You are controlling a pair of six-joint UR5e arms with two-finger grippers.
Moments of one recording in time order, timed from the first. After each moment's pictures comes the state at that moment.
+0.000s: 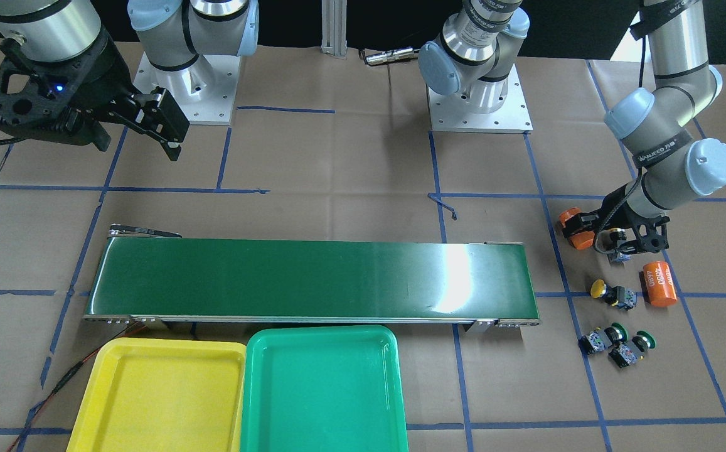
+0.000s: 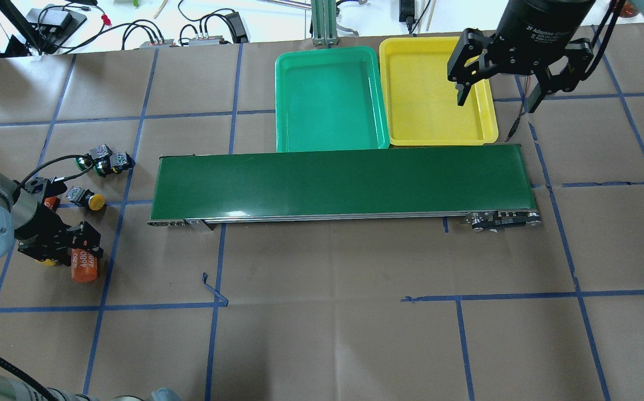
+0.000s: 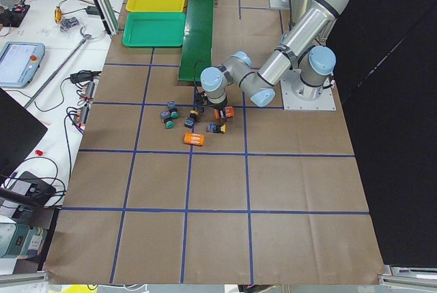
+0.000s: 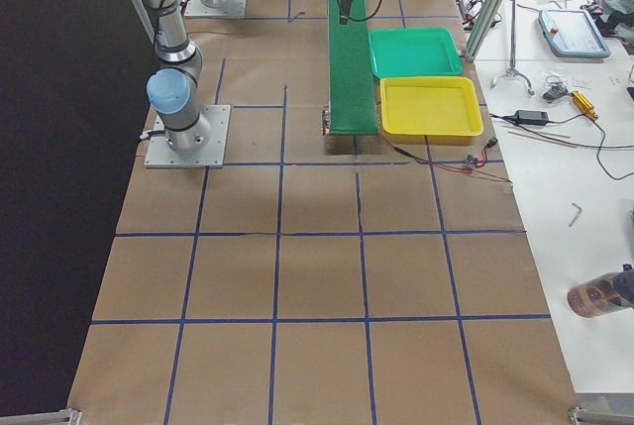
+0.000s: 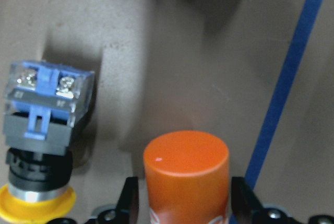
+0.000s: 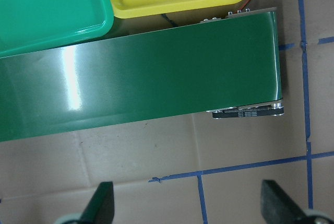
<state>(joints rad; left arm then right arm) -0.92 -1.83 -2.10 -0.99 1.59 0.46 1.57 -1.51 1.41 -1.42 -1.53 0.16</state>
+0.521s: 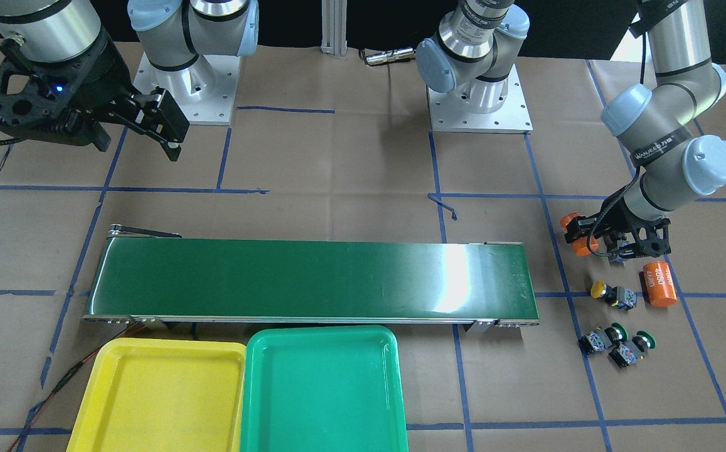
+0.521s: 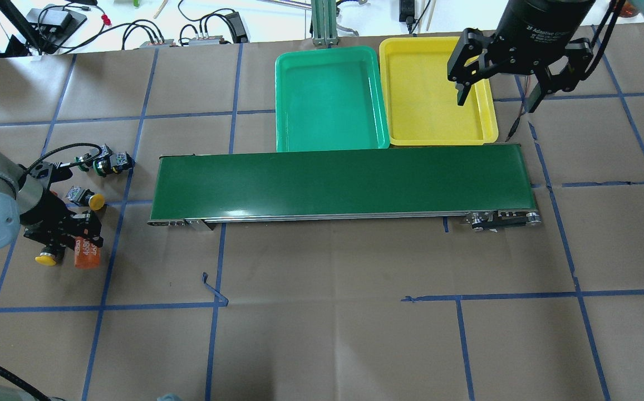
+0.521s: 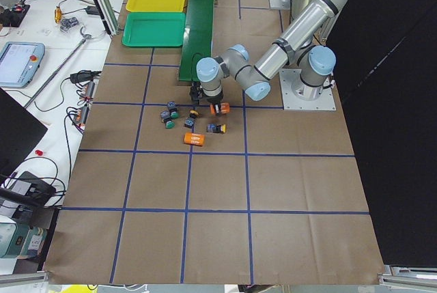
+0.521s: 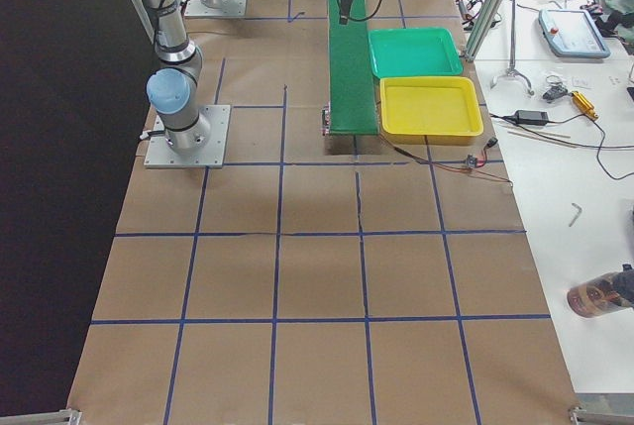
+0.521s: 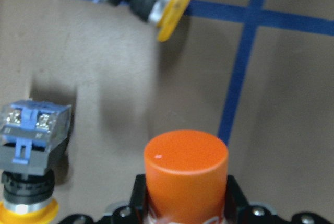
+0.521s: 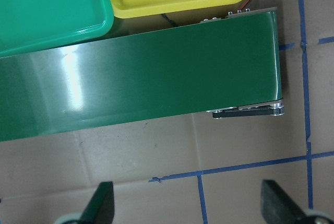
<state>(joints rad) -1.03 -1.79 -2.03 -1.04 1.57 0.45 1.57 -1.51 1.41 -1.42 -1.53 0.16</state>
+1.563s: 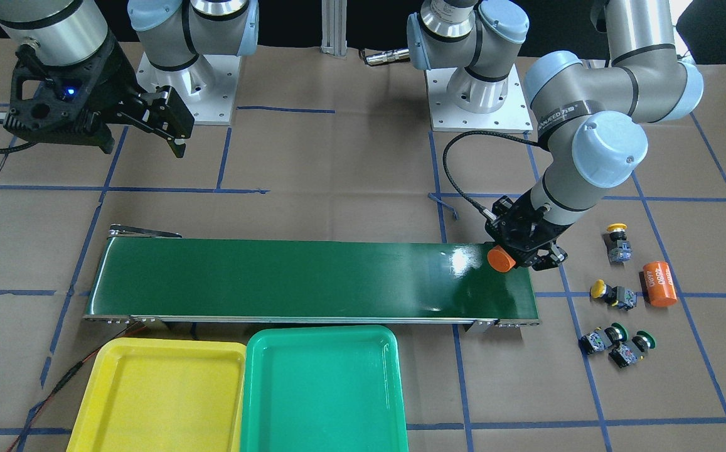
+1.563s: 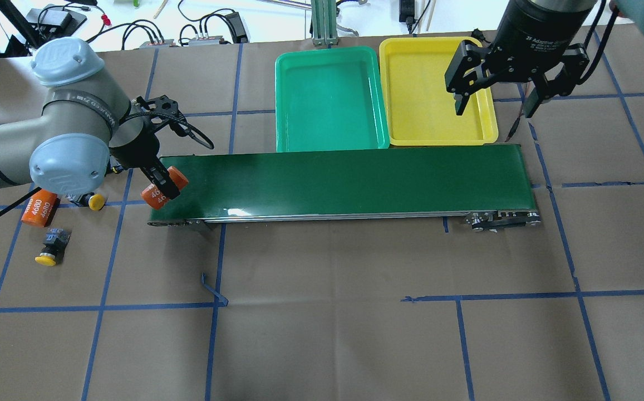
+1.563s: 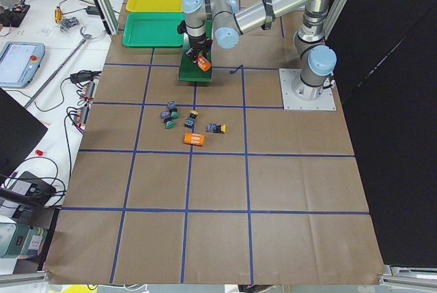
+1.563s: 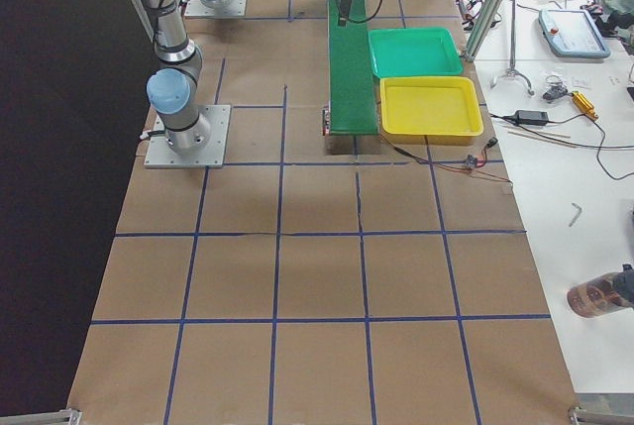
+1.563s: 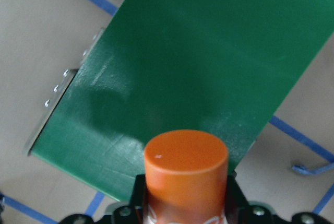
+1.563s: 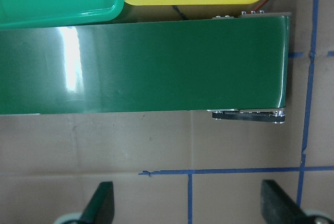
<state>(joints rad) -1.43 -1.76 -1.87 -1.14 1.57 1.20 1.57 -1.51 1.43 -1.42 -1.53 -0.02</state>
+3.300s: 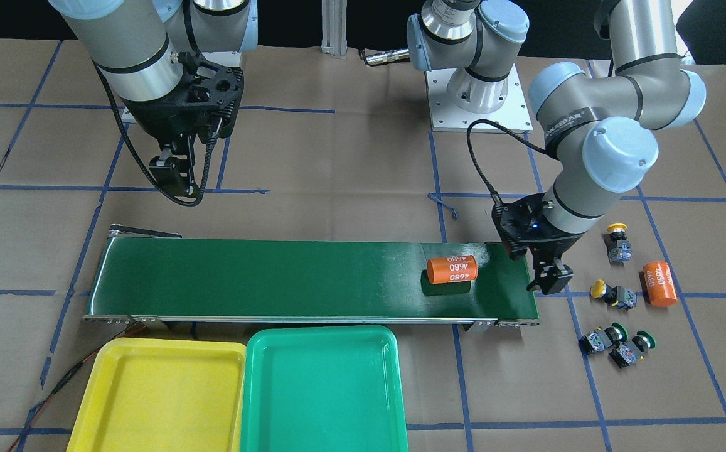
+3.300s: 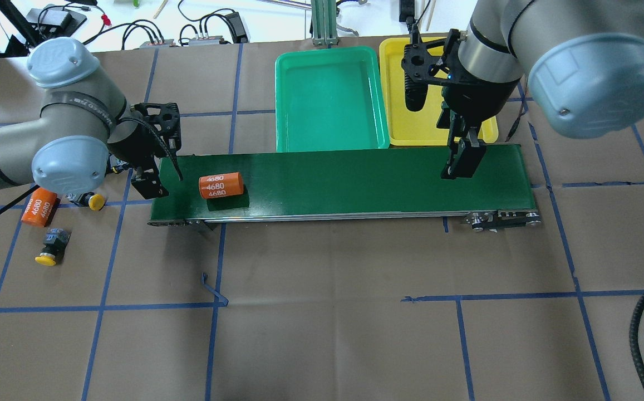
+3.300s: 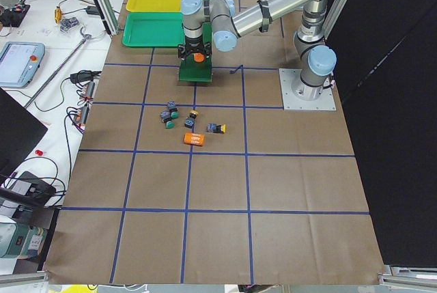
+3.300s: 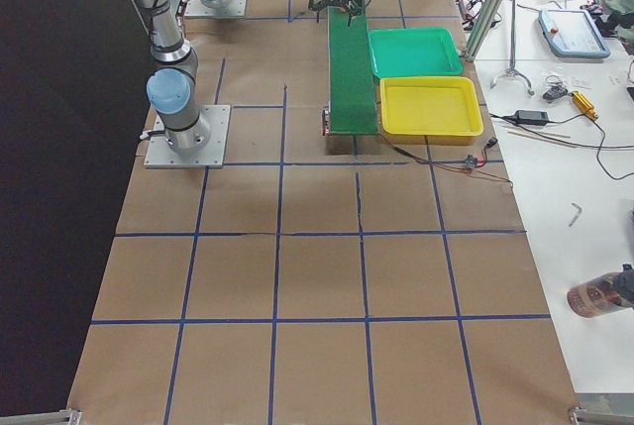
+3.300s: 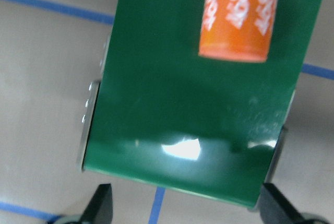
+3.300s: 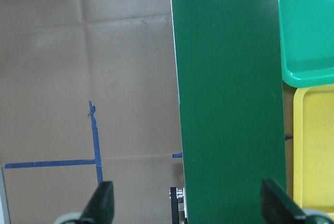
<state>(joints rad) -1.34 -1.78 -1.87 -1.05 1.56 1.50 1.66 -1.54 1.63 -1.62 -1.49 -1.40</state>
